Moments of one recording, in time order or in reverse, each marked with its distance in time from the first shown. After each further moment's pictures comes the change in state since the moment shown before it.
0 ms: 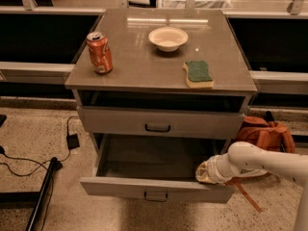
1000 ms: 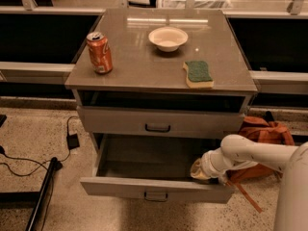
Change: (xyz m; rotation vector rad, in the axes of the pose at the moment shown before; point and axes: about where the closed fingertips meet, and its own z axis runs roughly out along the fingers) arm -0.012 -0.010 0.019 -0.073 -0.023 0.034
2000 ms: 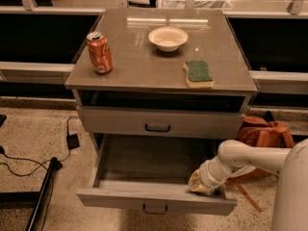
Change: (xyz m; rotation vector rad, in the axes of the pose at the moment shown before) arm -0.005 0.052 0.009 -0.147 -0.005 -0.011
